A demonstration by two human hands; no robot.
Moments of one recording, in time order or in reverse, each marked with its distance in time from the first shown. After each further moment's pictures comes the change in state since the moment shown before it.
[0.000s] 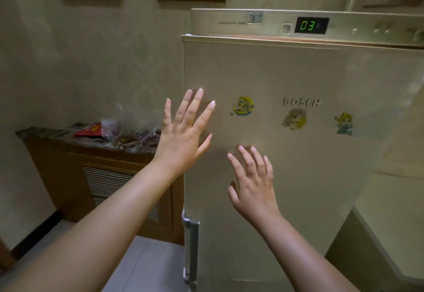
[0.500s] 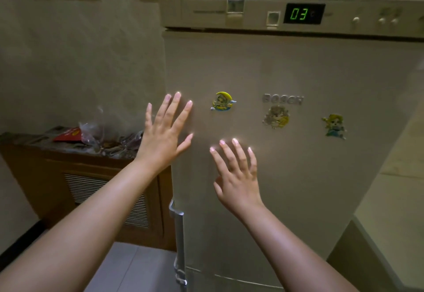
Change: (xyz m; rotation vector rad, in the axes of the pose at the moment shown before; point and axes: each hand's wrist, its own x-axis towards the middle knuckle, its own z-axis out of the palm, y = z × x) left_hand 0.029 -0.014 0.081 -0.038 -0.031 -0.029; right_hand 0.047 0.030 0.043 -0.079 0.013 -0.030
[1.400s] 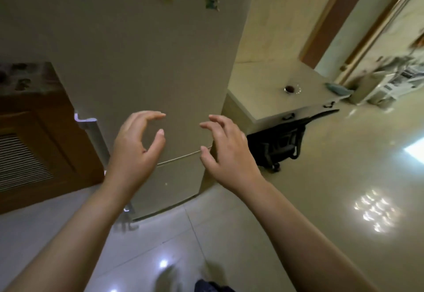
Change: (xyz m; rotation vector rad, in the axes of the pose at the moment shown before) left_hand -0.182 0.127 -0.130 -1.273 -0.313 -0.088; right_hand -0.211 -0.065 -0.187 0.179 -0.266 0.568
